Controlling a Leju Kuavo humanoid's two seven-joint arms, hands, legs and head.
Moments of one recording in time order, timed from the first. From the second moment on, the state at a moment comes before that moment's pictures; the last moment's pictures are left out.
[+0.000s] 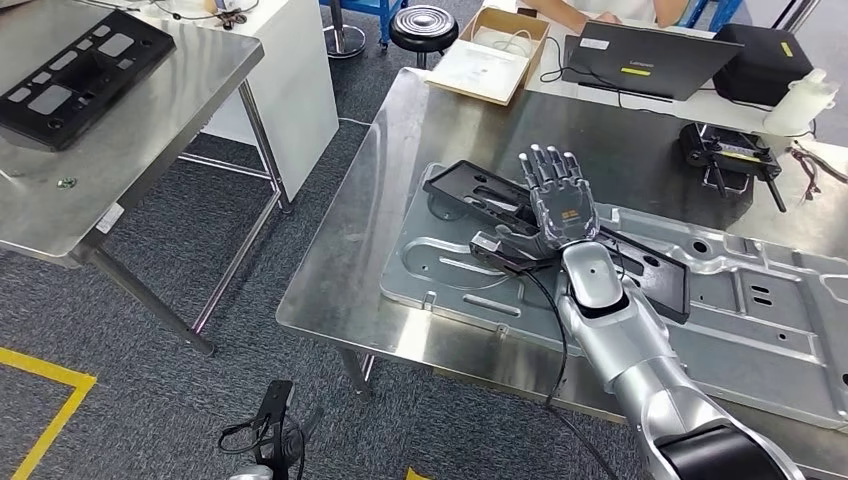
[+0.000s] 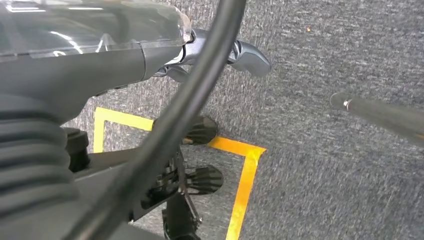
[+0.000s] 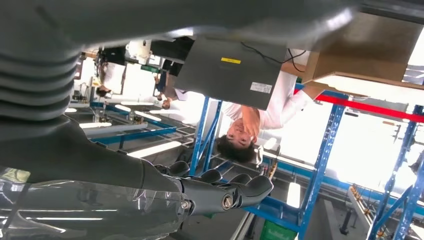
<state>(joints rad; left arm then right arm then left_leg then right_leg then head) -0.40 -0.32 1.10 -0.23 -1.16 0.18 -0.10 -0.73 -0.05 0.33 -0.86 1.56 -0.46 0.15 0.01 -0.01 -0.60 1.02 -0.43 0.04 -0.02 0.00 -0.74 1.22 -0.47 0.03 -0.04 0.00</state>
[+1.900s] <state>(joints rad) -0.39 -0.29 1.07 -0.23 -1.07 0.19 -0.11 -0.63 -0.02 0.31 -0.80 1.49 -0.58 0.14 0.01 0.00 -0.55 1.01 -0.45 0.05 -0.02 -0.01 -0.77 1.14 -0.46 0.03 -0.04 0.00</state>
